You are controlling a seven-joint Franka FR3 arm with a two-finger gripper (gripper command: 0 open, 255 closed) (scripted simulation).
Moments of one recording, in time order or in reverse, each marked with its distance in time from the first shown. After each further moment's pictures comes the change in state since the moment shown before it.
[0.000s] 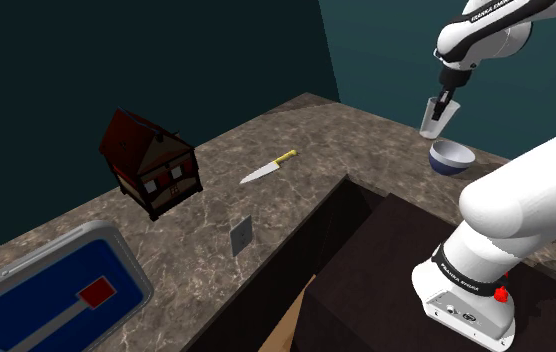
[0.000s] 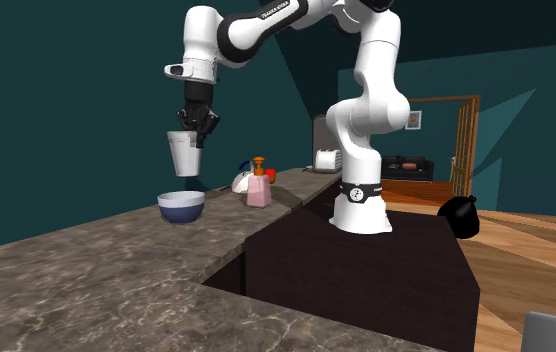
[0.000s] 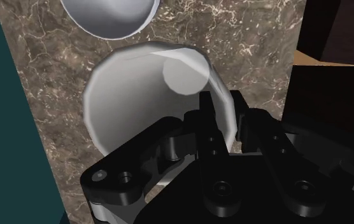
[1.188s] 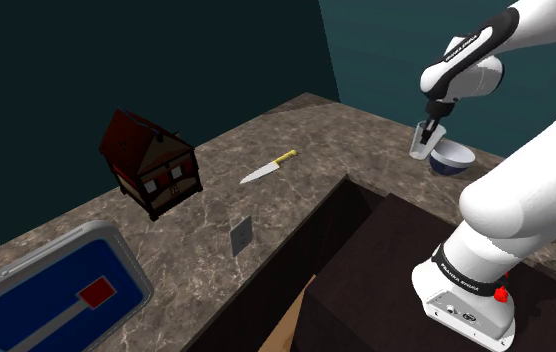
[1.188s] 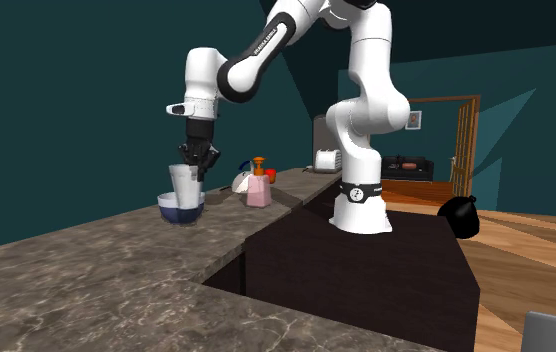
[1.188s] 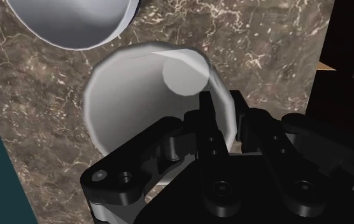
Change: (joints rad) arm 0.009 0.184 -0.043 -0.106 0.044 0.282 -0.023
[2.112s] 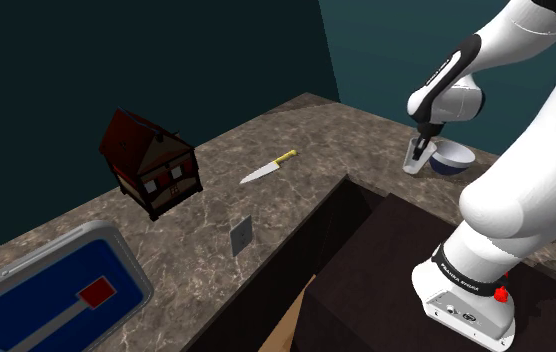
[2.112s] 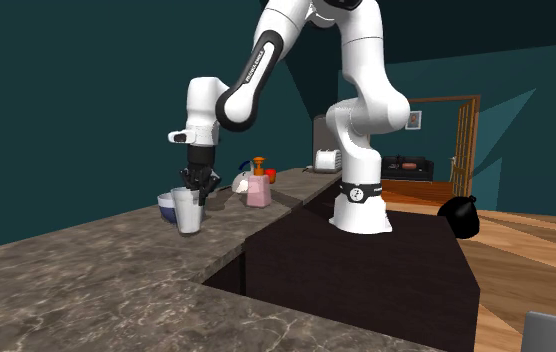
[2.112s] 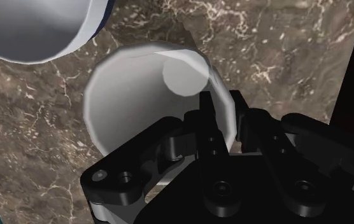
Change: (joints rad) arm -0.001 0.192 0.007 -0.036 0.126 0.213 -0.076
